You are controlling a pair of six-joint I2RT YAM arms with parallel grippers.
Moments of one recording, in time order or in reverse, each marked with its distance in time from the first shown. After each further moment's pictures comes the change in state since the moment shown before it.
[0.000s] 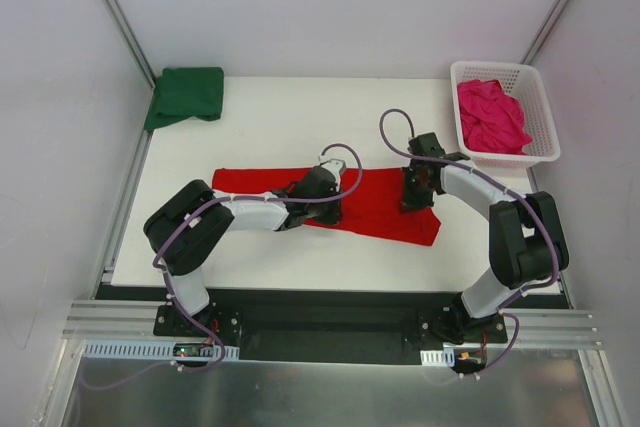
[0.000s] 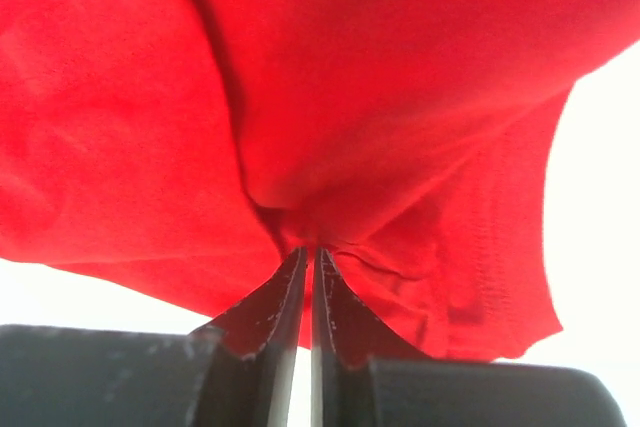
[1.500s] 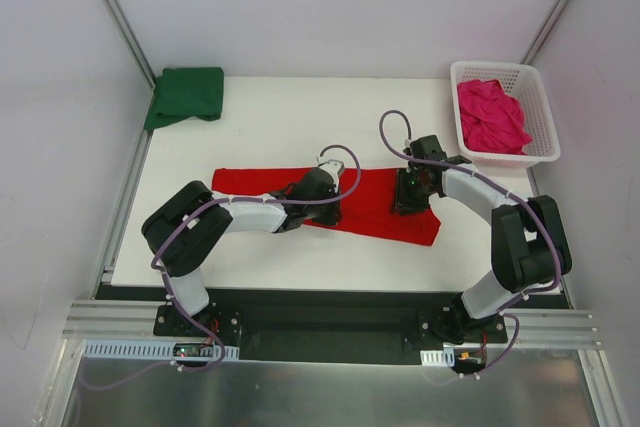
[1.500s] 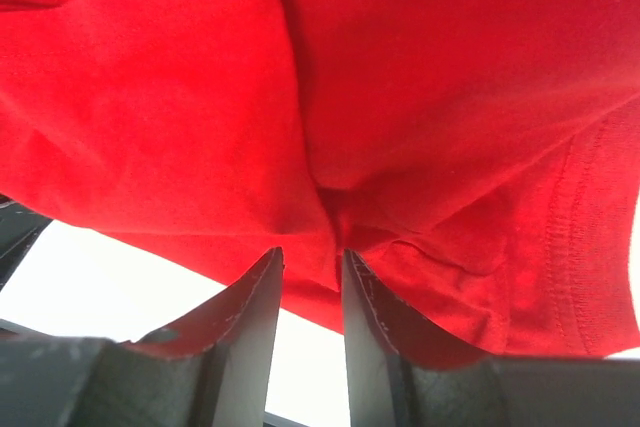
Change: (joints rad) left arm 0.000 -0.013 -0.027 0.024 -0.004 0.000; right arm 0.001 -0.027 -0.033 0.026 -0.122 -0.011
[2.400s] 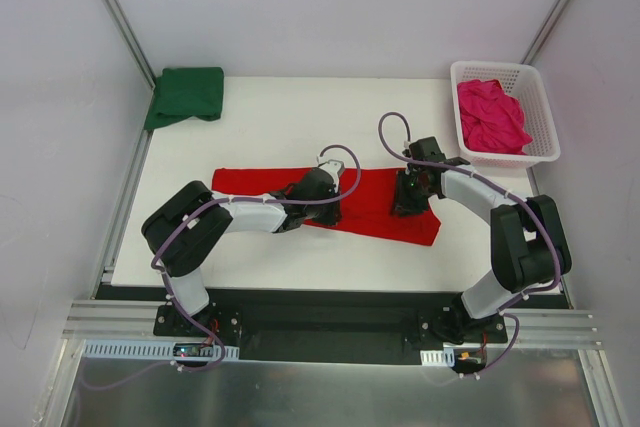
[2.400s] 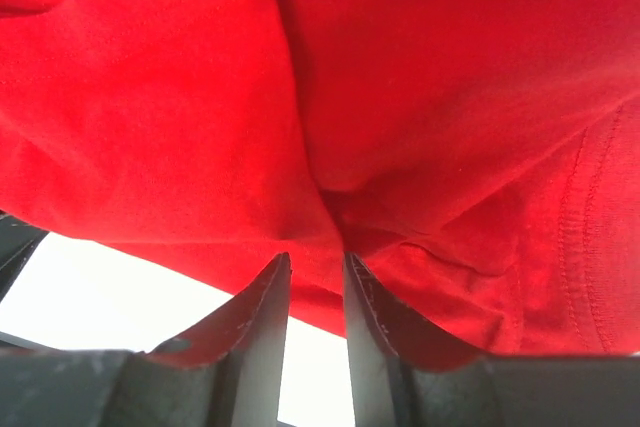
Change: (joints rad) left arm 0.000 0.000 0.000 0.000 0.000 0.000; right arm 0.006 0.002 -0.013 0.011 -0.003 0.006
